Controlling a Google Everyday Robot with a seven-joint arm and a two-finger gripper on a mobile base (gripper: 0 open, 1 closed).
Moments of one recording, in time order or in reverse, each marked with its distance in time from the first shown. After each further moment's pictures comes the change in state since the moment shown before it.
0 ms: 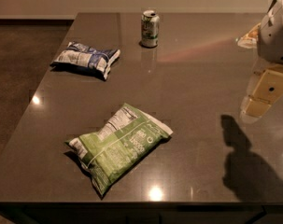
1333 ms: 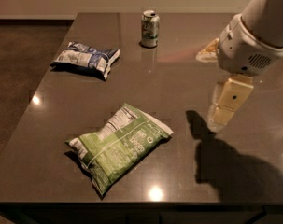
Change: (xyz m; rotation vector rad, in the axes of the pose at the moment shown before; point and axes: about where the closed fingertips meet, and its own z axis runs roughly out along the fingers) arm -0.056 0.020 0.039 -0.148 -0.150 -0.141
